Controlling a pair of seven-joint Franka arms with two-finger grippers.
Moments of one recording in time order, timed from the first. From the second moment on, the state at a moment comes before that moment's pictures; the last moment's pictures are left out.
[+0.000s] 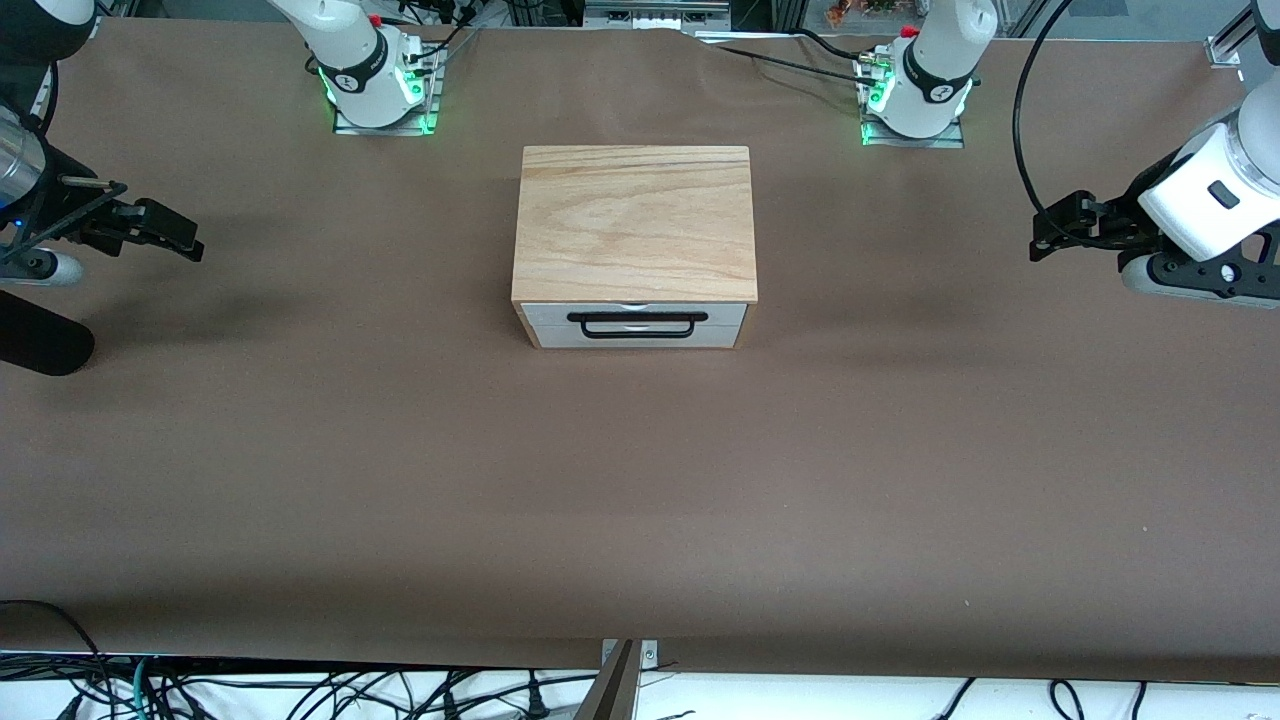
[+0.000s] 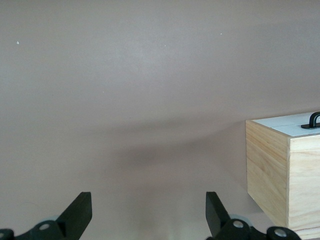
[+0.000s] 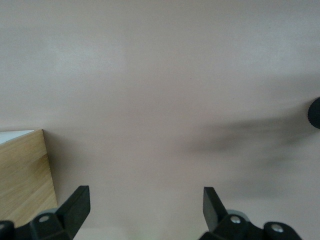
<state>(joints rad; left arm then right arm) -0.15 0.13 0.07 -1.42 -0.06 1.44 0.01 0.02 0.00 -0.02 -1.69 0.01 1.63 0.06</state>
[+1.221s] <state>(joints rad) -0.15 0.13 0.07 -1.42 -0.06 1.44 0.01 0.02 0.01 -0.02 -1.69 0.01 1.63 0.06</state>
